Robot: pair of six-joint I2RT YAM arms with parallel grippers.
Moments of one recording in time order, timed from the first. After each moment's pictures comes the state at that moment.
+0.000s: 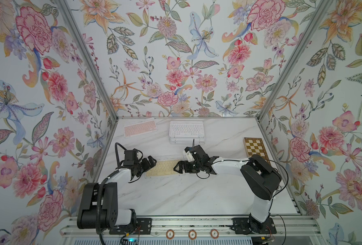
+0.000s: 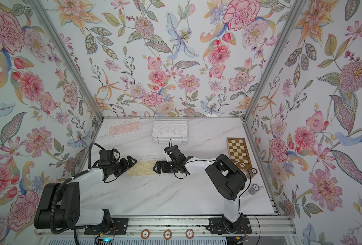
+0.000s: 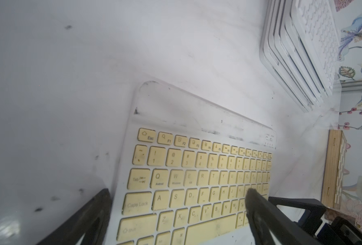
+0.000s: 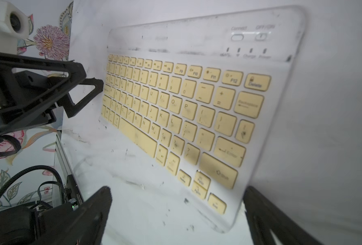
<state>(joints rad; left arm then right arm) -0.07 1.43 0.58 -0.08 0.36 -0.58 0.77 1.84 0.98 0.03 -0.40 0.68</state>
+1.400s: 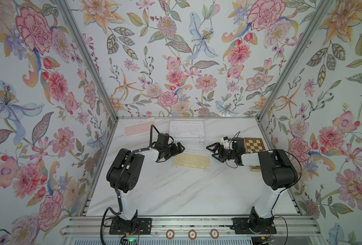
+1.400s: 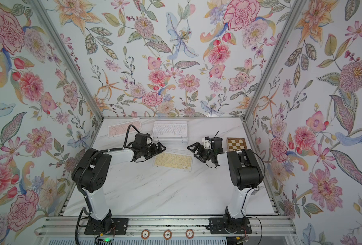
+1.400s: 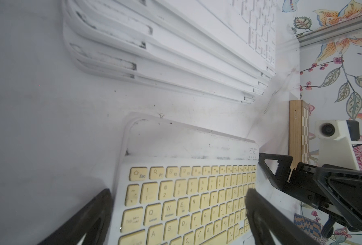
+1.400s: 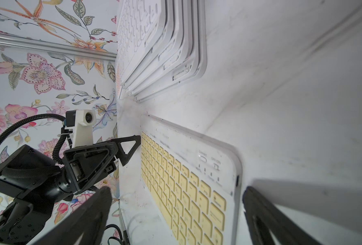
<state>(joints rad) -0.40 1.91 1.05 0.05 0.37 -0.72 0.17 1.89 0.85 0.36 -0.78 0.80</state>
